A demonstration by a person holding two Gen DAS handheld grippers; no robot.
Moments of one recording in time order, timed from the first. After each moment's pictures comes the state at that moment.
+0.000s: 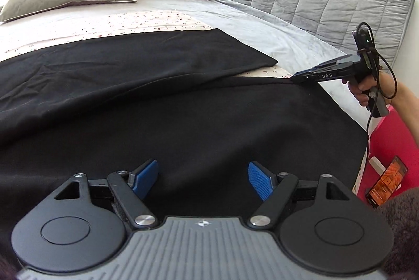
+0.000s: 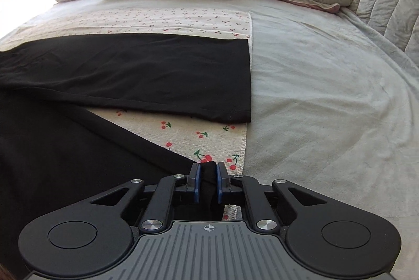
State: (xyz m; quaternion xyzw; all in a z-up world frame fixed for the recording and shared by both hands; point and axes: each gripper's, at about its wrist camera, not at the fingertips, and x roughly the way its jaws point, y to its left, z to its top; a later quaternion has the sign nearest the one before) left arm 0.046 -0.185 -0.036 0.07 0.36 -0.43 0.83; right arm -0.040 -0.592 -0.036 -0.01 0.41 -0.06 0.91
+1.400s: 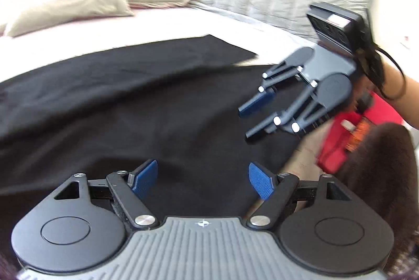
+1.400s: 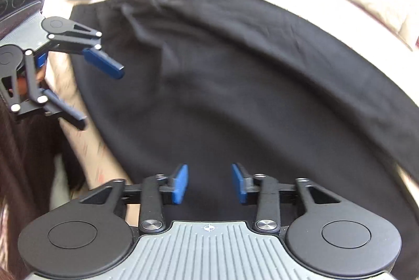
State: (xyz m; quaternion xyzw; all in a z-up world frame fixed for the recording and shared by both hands) left arm 0.021 -0.039 -0.006 0.10 0.33 -0.46 0.82; right arm -0.014 -0.258 0.002 -0.10 0.45 0.24 0.86
